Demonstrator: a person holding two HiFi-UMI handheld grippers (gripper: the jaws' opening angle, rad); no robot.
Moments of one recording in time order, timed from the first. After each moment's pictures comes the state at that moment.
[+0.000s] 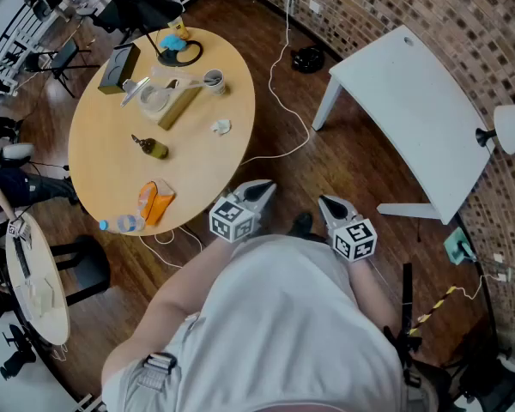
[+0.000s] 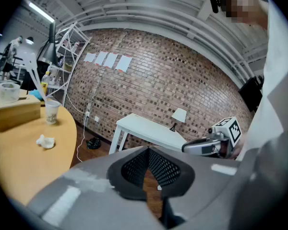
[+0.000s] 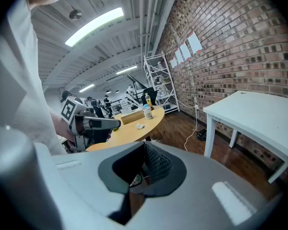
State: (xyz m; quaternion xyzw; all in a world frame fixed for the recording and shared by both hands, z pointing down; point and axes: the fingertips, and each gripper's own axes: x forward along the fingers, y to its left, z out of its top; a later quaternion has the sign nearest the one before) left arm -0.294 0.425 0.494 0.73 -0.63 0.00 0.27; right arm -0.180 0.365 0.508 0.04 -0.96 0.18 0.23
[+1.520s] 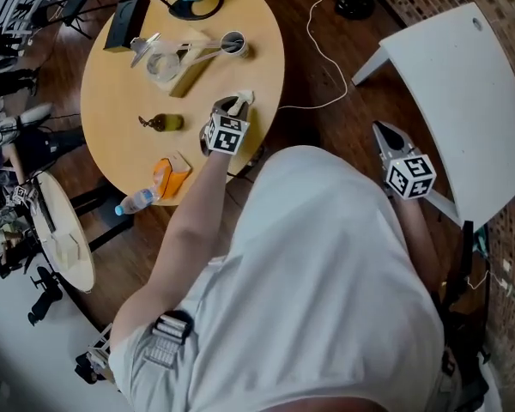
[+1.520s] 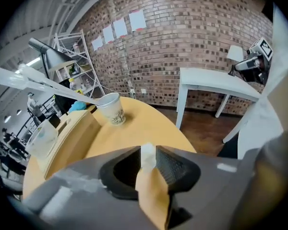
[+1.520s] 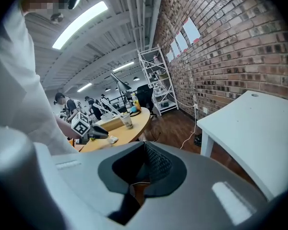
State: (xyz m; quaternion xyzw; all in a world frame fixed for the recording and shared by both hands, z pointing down) left arm -0.567 0.383 0.616 0.52 -0.72 0.32 0.33; right arm -0.296 0.151 0.504 0.03 -0.95 0.19 0.26
